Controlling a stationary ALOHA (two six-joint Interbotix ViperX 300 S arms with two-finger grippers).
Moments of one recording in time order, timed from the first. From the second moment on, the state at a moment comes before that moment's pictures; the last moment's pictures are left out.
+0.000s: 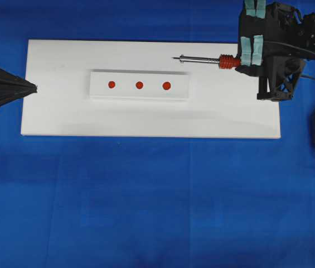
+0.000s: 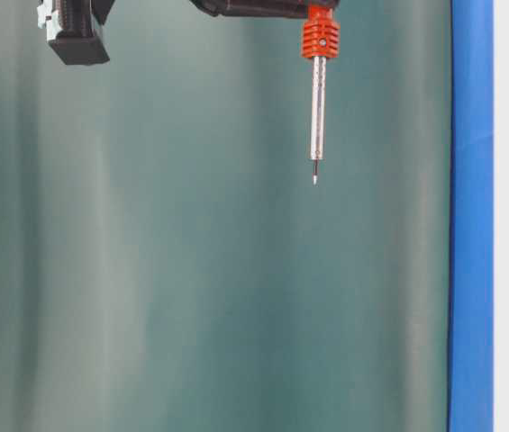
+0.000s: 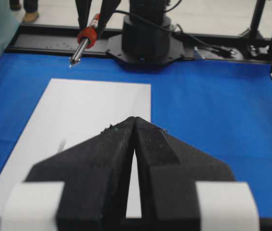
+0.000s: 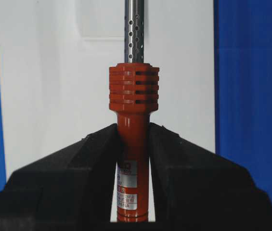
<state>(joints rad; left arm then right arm) 0.02 -1.02 1.25 0.00 -0.31 -0.03 -0.27 -0.45 0.65 -0.01 0.76 -0.10</state>
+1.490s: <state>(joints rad) 0.02 -1.02 1.25 0.00 -0.31 -0.03 0.51 -0.32 0.60 -0.39 0.87 0.86</state>
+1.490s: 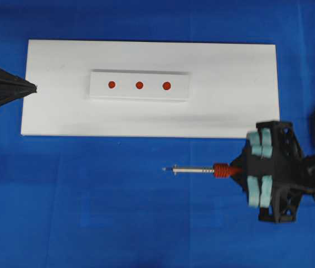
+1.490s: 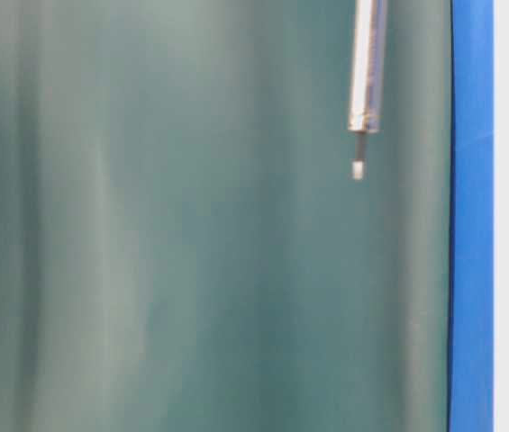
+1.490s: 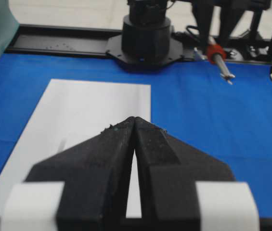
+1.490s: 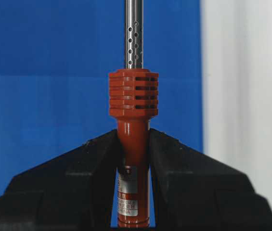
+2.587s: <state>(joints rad) 0.02 -1.02 1.25 0.00 -0.31 -0.06 0.39 0.11 0.17 -0.43 0.82 0.70</state>
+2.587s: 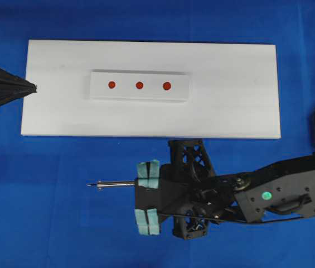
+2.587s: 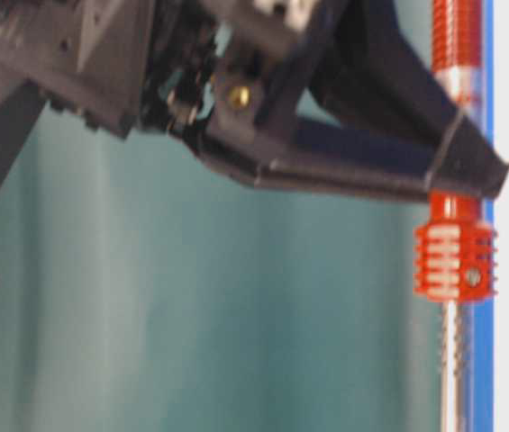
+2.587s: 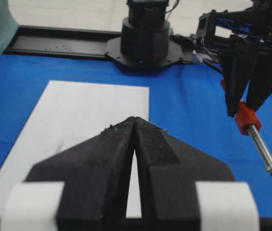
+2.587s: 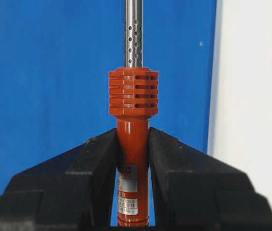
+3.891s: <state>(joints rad) 0.02 -1.02 1.26 0.00 -0.31 -0.06 0.34 0.32 0.35 -0.43 0.33 0.83</state>
